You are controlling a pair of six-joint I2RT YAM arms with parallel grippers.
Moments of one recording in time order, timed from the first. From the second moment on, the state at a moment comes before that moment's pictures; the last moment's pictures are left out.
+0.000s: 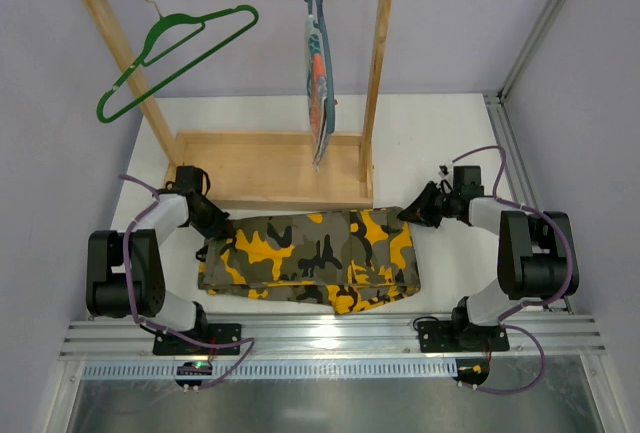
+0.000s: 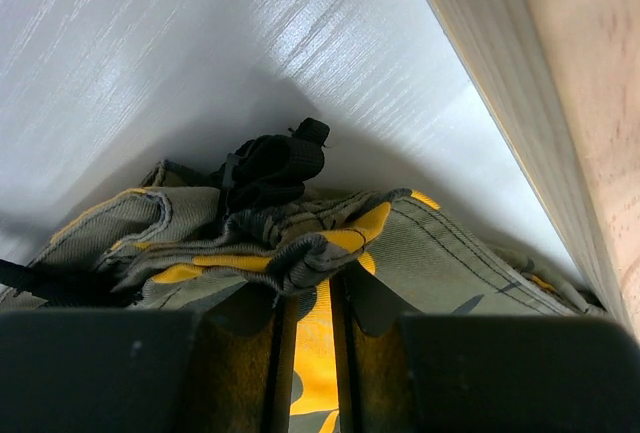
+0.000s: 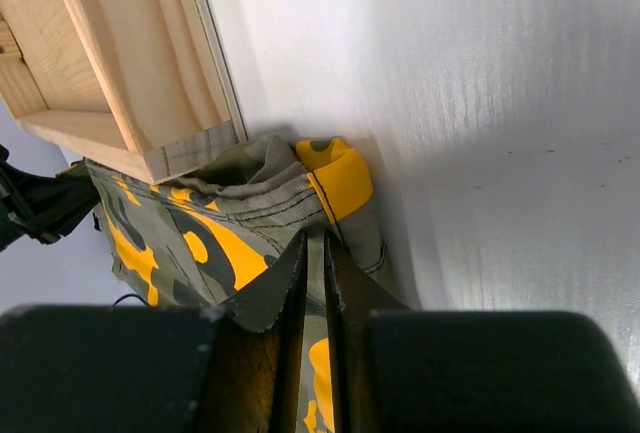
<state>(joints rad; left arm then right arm) 0.02 1.48 0.78 -0.57 0.16 -0.86 -0.05 1.56 0.66 -0.09 -0.63 0.58</state>
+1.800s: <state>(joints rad) -0.27 1.10 1.66 -0.62 0.14 -0.33 0.36 0.79 1.23 -0.79 -0.22 0.46</state>
